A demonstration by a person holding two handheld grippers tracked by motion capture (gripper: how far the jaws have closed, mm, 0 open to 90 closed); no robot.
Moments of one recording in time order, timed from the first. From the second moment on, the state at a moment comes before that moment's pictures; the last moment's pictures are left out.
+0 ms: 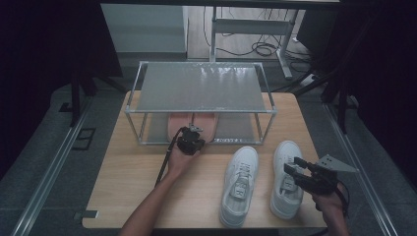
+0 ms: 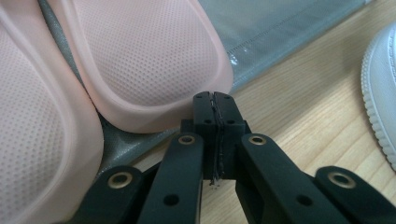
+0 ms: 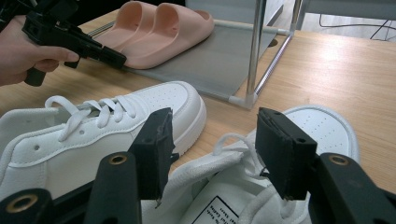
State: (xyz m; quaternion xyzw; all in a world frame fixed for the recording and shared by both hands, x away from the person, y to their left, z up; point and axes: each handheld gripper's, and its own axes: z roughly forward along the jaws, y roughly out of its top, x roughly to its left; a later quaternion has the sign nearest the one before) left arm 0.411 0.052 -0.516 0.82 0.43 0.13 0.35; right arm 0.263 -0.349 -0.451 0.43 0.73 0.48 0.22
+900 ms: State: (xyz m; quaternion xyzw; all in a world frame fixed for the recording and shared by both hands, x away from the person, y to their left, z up) left arm 0.312 0.123 -0.484 0.81 0.41 0.15 0.40; right arm 0.261 -0.345 -0.451 0.43 0.74 0.48 0.22
